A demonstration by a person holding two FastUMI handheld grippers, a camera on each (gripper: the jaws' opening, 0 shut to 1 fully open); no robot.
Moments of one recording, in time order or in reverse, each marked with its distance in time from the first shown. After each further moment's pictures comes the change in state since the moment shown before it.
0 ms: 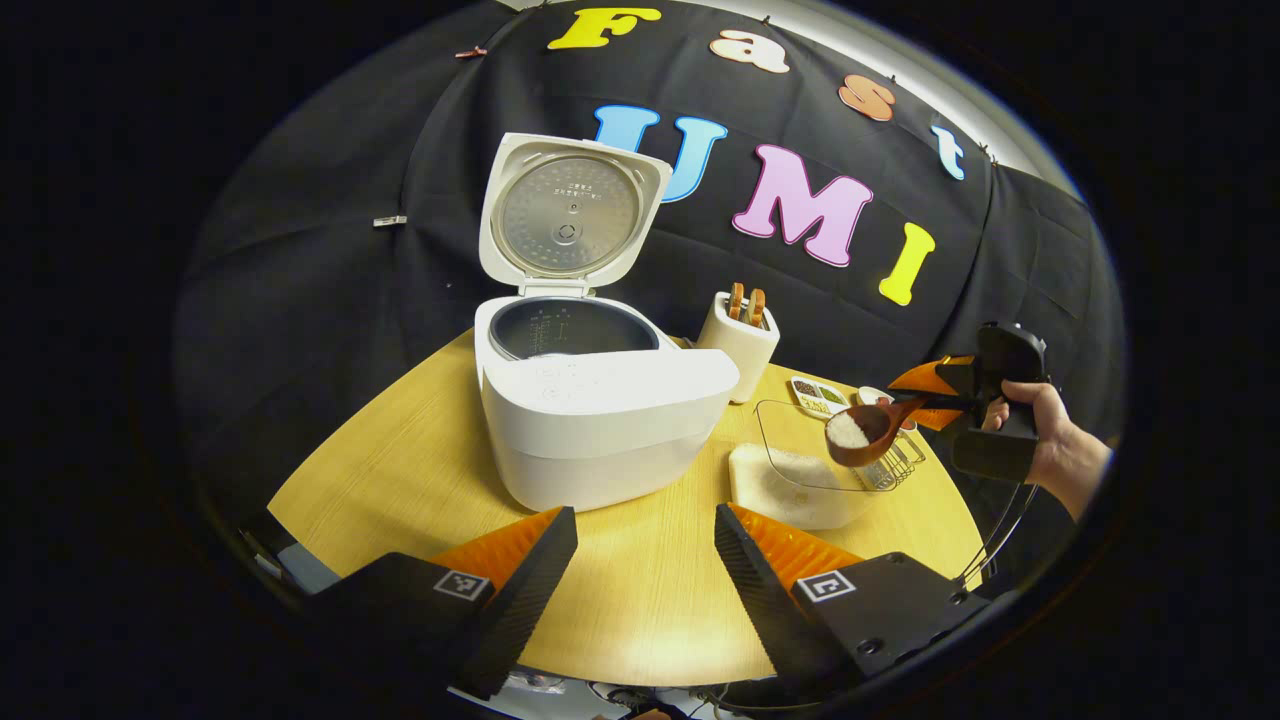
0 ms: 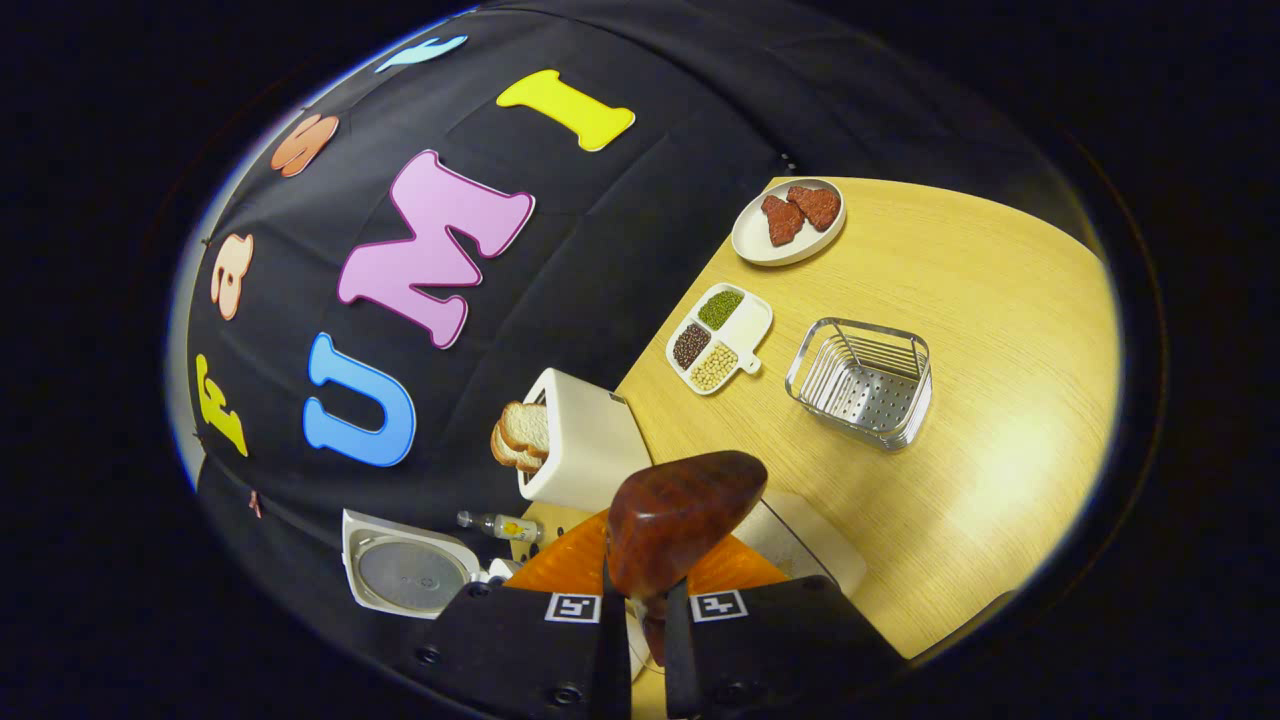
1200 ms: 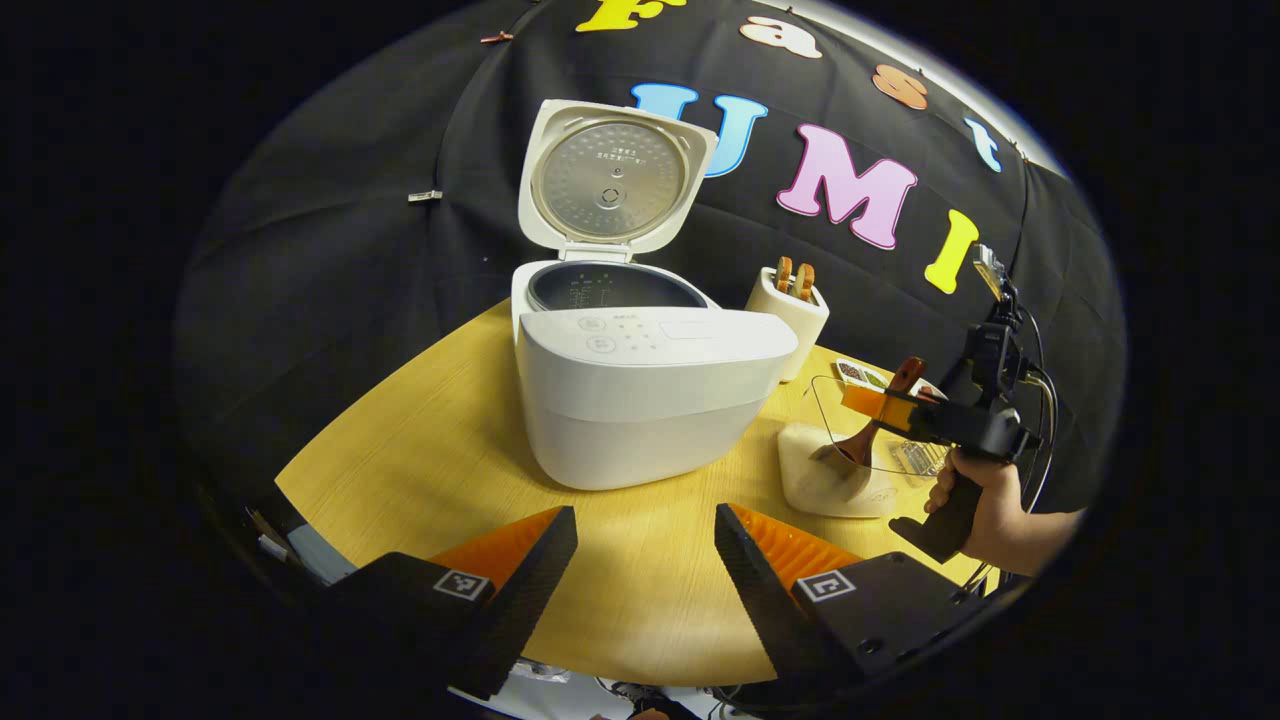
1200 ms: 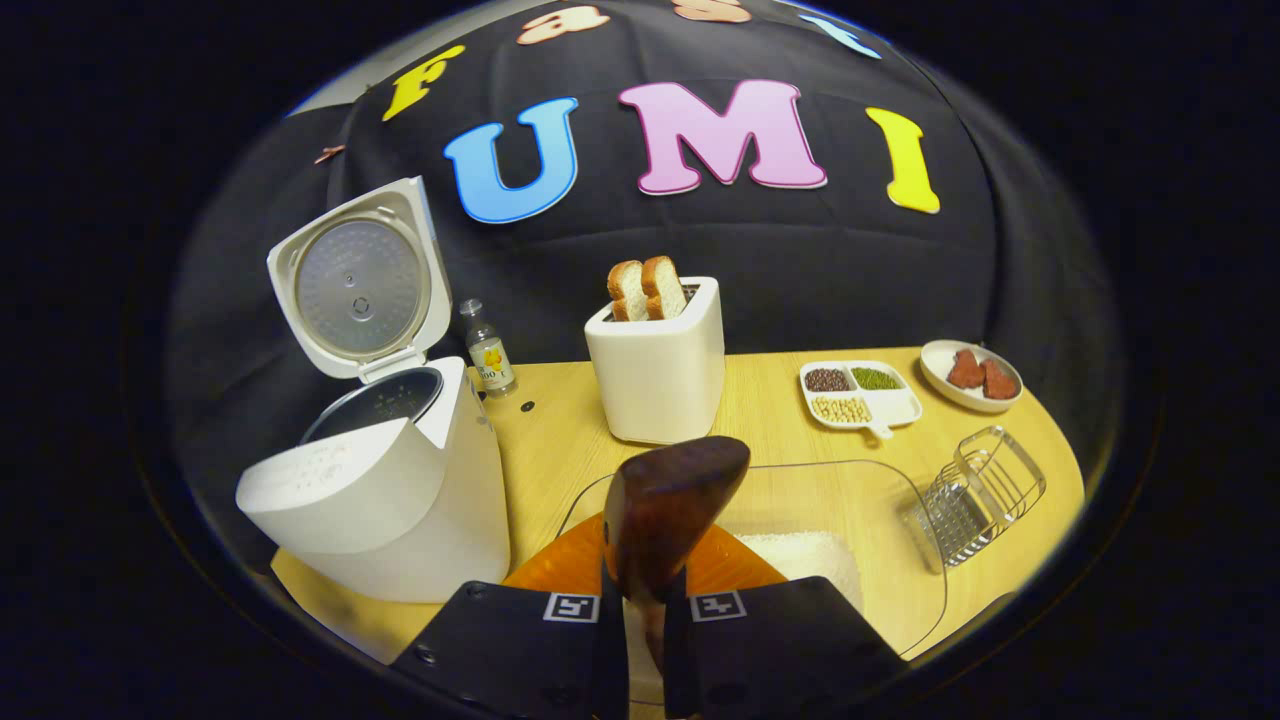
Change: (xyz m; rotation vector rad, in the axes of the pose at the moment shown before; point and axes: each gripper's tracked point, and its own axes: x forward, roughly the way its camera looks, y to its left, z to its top) left arm 0.020 0.026 -0.027 -0.046 0.058 0.117; right arm 0.063 0.005 -0.140 -0.890 -0.001 0.122
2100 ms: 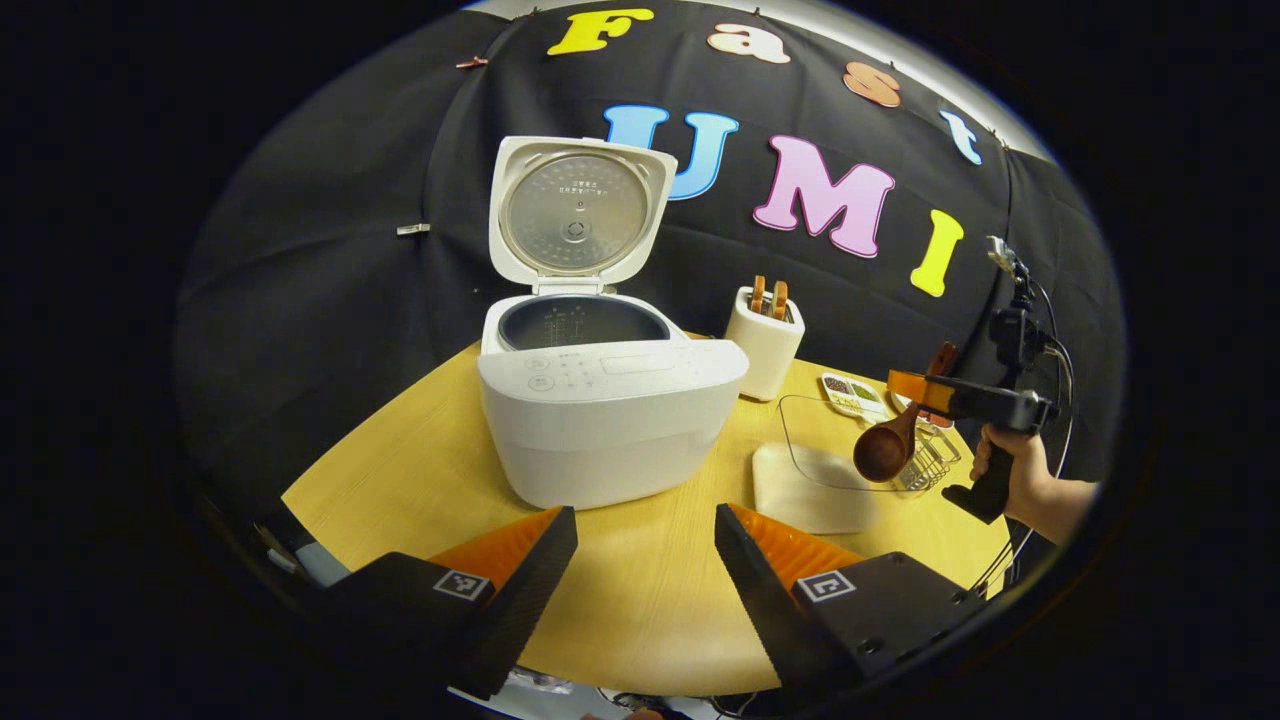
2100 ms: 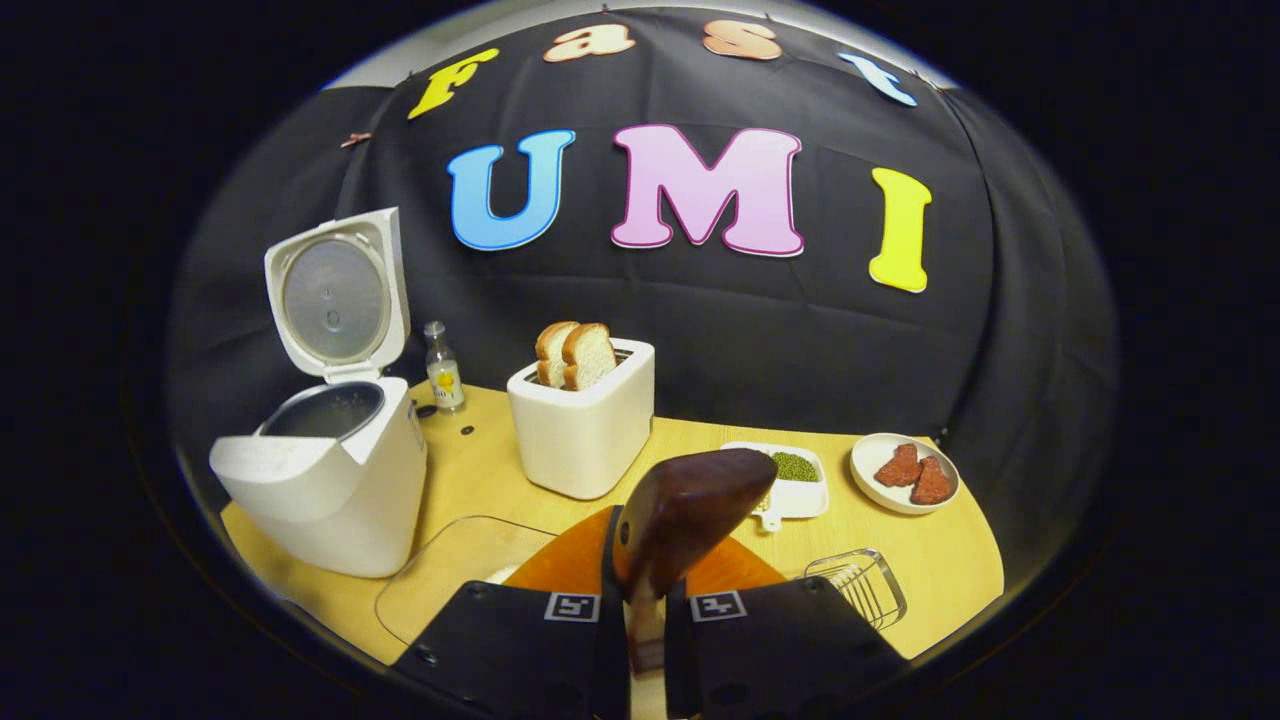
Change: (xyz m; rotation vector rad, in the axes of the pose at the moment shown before) left arm -0.001 -0.035 0.013 0.066 -0.049 -0.008; right arm -0.017 -0.088 0.071 -0.284 -0.149 -0.046
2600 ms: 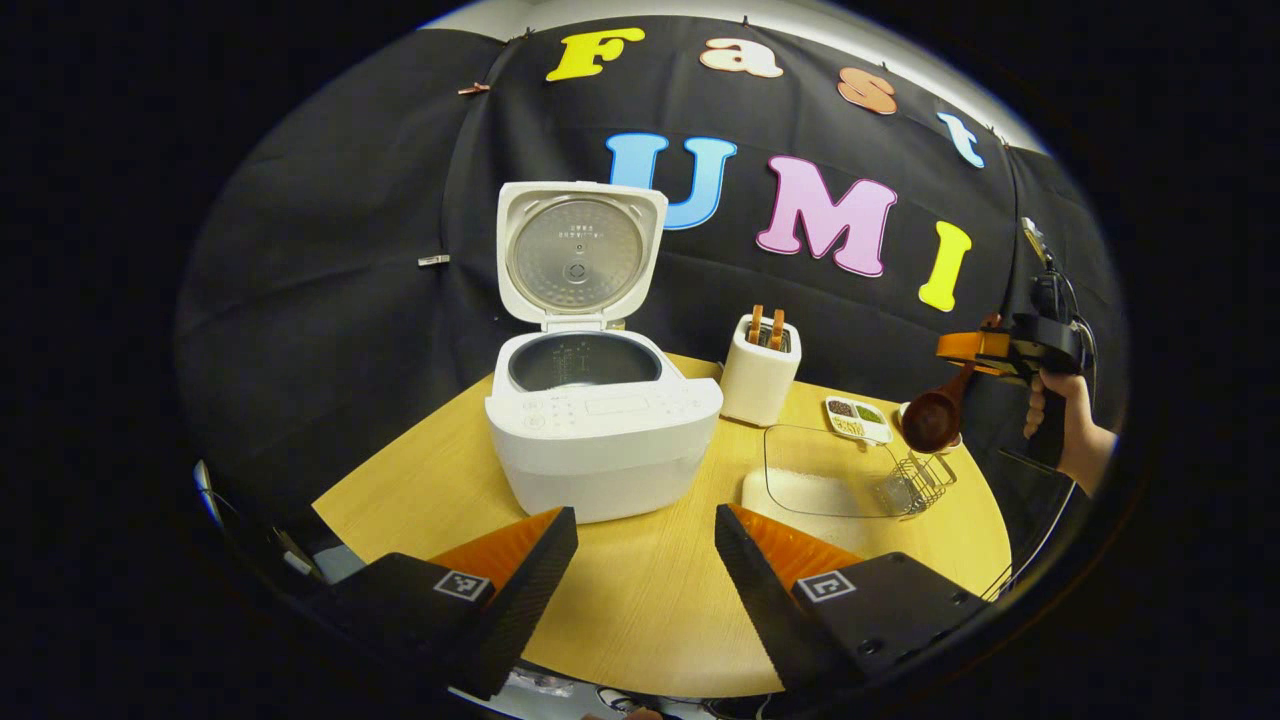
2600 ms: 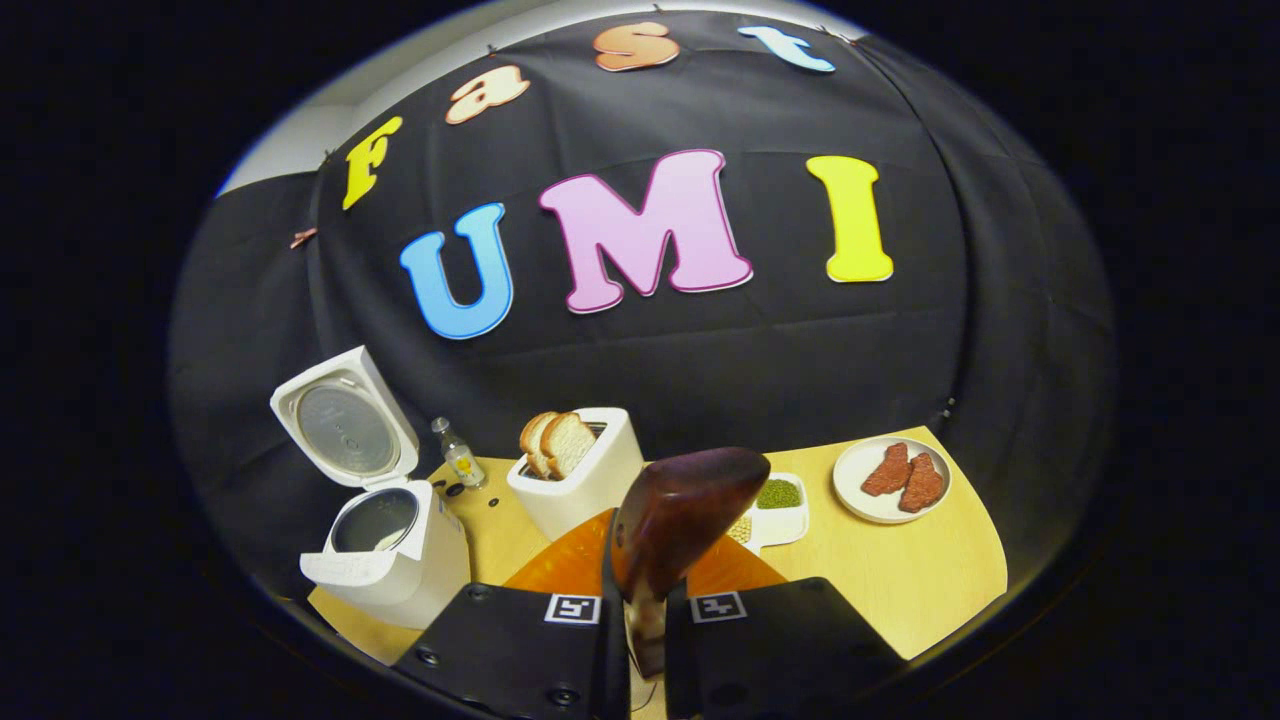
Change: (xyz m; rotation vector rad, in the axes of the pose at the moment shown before) left arm -0.033 -0.031 0.030 -0.006 -0.060 0.076; right arm -0.030 -0.053 0.092 0.247 -0.002 0.074
